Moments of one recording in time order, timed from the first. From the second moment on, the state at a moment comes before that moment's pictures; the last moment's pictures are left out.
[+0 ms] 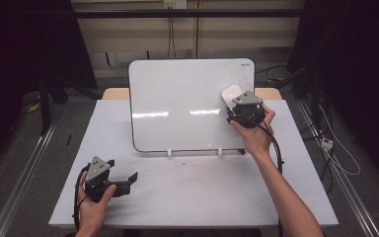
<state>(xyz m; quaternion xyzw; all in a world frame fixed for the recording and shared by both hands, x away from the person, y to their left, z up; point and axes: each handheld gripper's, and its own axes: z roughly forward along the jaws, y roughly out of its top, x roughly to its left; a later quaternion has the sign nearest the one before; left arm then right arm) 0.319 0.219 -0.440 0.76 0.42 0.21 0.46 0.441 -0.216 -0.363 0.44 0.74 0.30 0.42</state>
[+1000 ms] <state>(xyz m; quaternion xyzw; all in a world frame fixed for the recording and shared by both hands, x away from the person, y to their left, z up) 0.318 0.222 -0.439 0.75 0.42 0.21 0.46 0.481 -0.226 -0.323 0.53 0.66 0.34 0.41</state>
